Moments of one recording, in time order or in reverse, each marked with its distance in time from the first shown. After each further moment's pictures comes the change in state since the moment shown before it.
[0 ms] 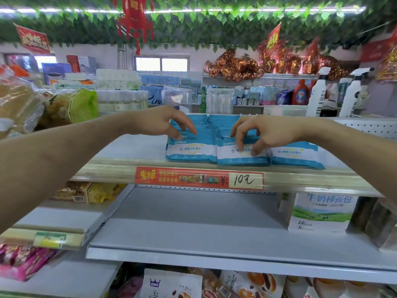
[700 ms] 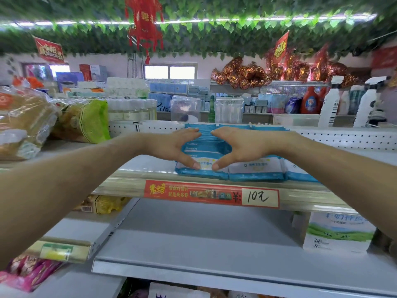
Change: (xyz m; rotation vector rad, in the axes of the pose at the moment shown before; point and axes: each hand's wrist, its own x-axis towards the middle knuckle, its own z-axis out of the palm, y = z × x) left_hand 0.002 -0.017 0.014 0.337 -0.097 -0.131; right_hand 0.077 -0.029 0.019 -0.283 0.043 0.011
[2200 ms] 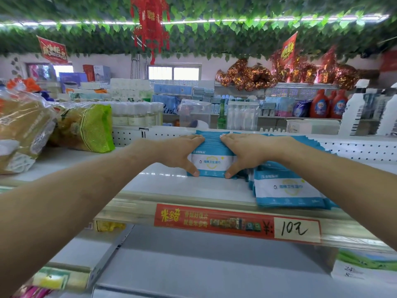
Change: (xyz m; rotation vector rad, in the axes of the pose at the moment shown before) left_hand 0.044 -0.047 -0.010 0.226 0.085 -0.040; right_hand 0.091 0.023 0.011 -0.247 -0.078 0.118
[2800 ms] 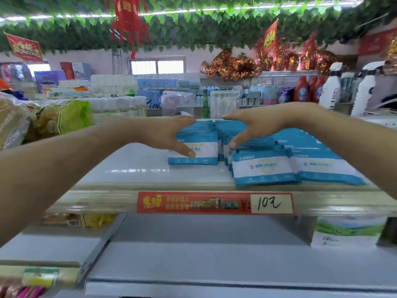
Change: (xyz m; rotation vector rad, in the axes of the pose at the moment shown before) left_hand -0.021 0.029 -0.034 -0.057 -0.008 0.057; right_hand -0.069 0.046 -0.029 0.286 -0.020 0.054
